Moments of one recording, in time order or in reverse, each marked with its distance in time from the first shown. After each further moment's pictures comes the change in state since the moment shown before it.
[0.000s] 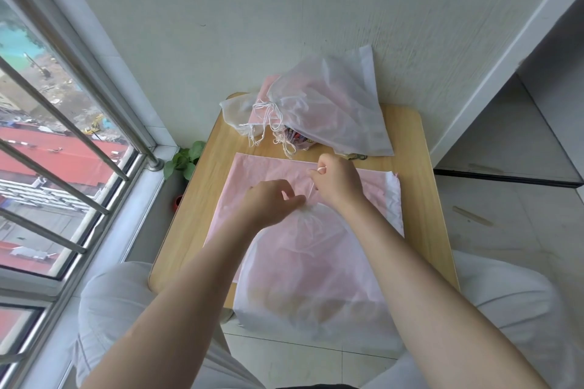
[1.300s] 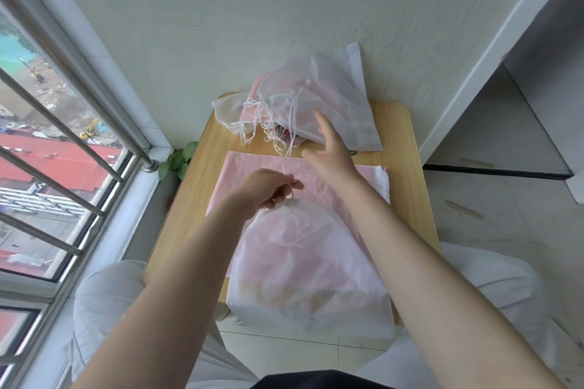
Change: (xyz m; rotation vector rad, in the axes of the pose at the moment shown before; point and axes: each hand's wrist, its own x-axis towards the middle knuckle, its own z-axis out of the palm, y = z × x) left_hand 0.001 0.019 -0.013 -0.824 -0.270 -0.135; right_hand -0.003 -0.011 -0.034 0.578 -0.054 0.002
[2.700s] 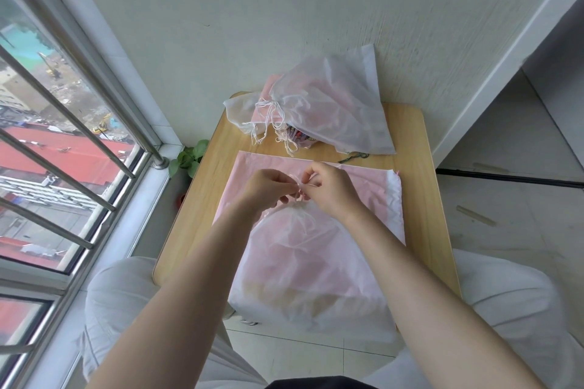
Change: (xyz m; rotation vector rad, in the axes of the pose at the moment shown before) left_hand -0.006 -0.004 -0.006 0.195 0.246 0.059; right_hand -0.016 0.034 0.028 -0.257 -0.140 -0.013
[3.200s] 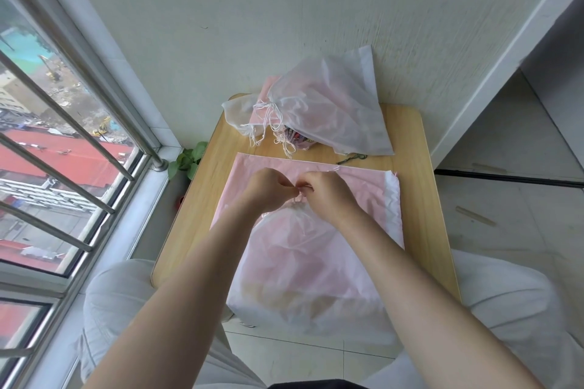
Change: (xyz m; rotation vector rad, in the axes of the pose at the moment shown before) left_hand 0.003 0.010 0.004 0.439 0.039 0.050; right_hand -0.002 -0.001 0.001 -0.332 -0.029 -0.176
